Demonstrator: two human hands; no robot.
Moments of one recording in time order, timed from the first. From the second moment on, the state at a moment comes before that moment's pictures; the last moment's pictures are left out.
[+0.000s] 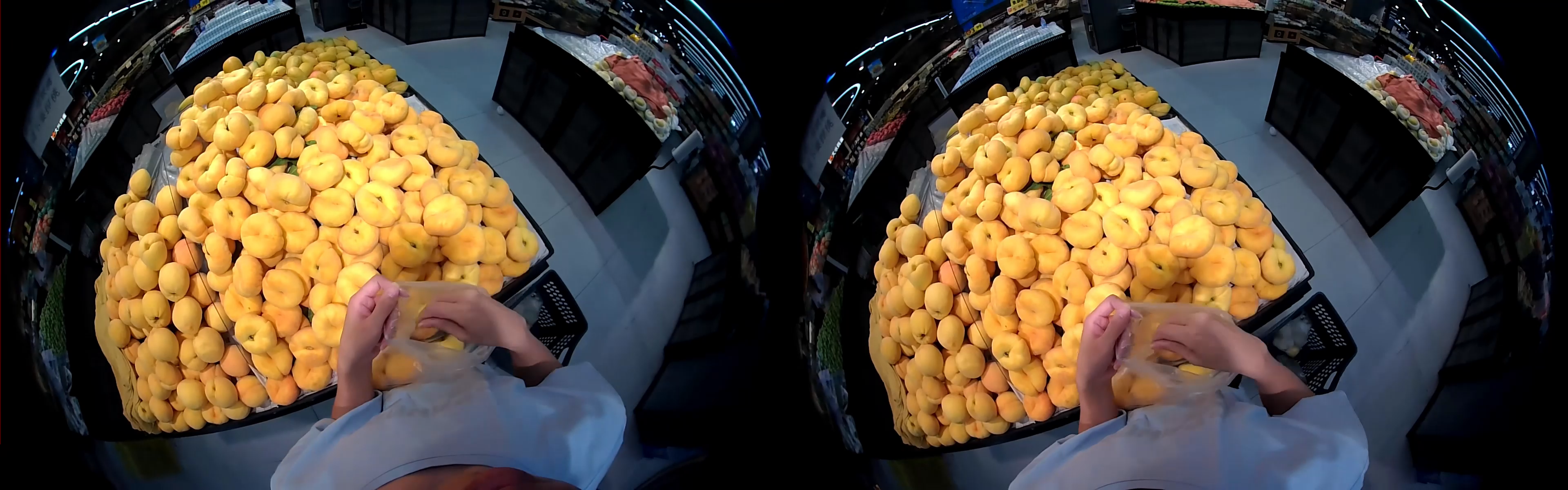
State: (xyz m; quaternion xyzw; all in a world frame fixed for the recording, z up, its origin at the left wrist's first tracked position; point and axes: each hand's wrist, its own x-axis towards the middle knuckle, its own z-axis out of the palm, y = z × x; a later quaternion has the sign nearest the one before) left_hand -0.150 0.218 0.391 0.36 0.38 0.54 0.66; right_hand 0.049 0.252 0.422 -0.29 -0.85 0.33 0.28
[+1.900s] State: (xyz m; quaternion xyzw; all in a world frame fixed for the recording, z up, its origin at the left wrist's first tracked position) left_hand -0.076 0.164 0.453 0.45 0.21 0.40 0.77; right_hand -0.032 0.162 0.358 -0.44 -0.81 0.38 -0.07
